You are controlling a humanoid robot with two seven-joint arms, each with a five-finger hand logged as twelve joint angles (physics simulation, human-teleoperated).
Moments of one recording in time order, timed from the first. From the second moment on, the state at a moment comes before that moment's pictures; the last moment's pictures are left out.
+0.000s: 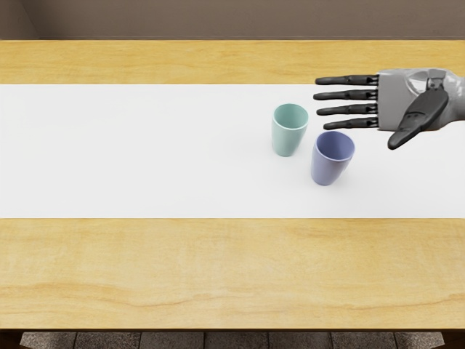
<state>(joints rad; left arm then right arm) -0.09 0.00 0.48 -0.21 0.22 0.17 0.44 1.14 -1.07 0.39 1.41 0.47 0.61 -0.61</state>
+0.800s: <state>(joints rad) -0.08 0.00 0.48 -0.21 0.22 0.17 0.44 1.53 -0.50 0.14 1.00 -0.02 0.46 -0.61</state>
